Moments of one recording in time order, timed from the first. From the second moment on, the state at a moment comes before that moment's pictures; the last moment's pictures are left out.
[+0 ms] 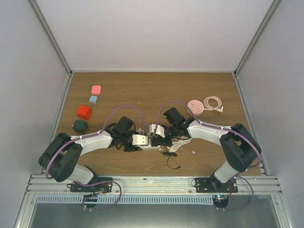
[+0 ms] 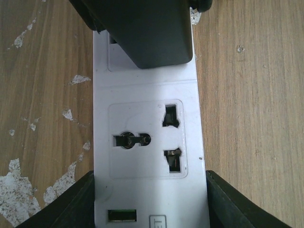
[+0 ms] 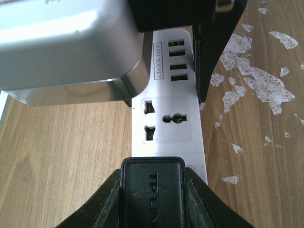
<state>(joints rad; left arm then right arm) -0.61 1.44 0.60 -0.23 0.38 0.86 0.70 1.60 0.86 -0.31 -0.64 -0.71</state>
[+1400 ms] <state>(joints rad) -0.52 1.29 0.85 -0.40 0.49 0.76 0.47 1.44 1.04 -0.29 -0.85 -0.58</state>
